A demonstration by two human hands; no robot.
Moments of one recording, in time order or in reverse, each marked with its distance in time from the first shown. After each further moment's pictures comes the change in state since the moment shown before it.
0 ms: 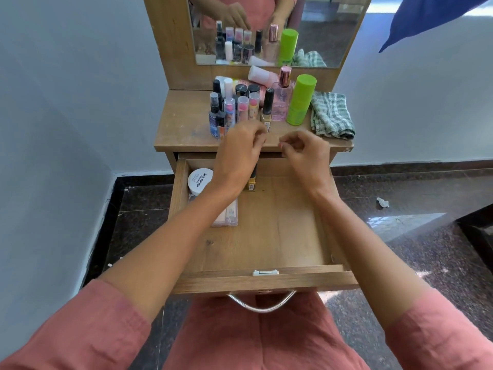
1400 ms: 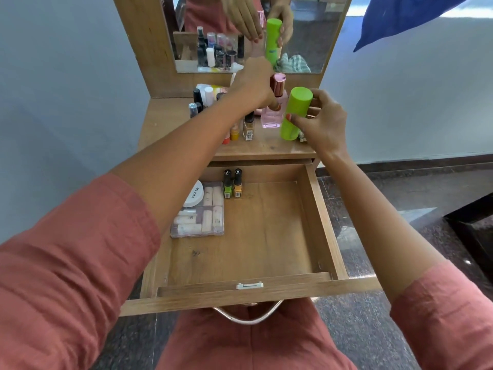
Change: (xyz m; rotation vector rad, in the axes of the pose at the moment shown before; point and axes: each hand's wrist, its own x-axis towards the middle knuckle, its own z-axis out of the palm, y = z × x) left_hand 0.124 0.050 0.006 0.314 -0.371 -0.085; right_hand 0.065 -0.001 -0.044 0.007 0.079 0.029
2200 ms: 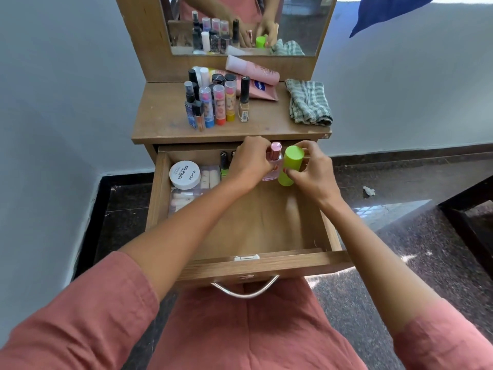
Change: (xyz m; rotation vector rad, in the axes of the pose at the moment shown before) left_hand -0.105 -0.016 0.095 -0.222 -0.028 -0.035; right_hand -0.095 0.056 -0.003 -0.158 -0.179 0.049
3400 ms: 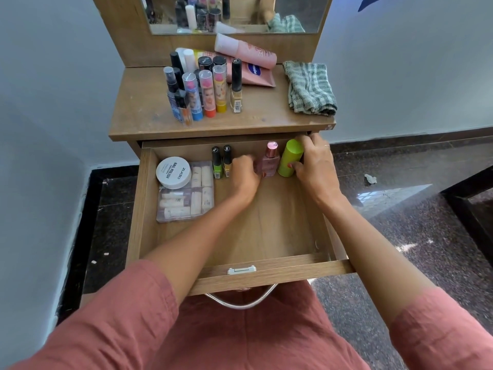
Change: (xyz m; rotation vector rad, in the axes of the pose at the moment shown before) left_hand 0.018 -0.044 0.068 -0.143 0.085 -0.242; right_hand 0.020 0.020 0.012 -0.440 -0.065 0.001
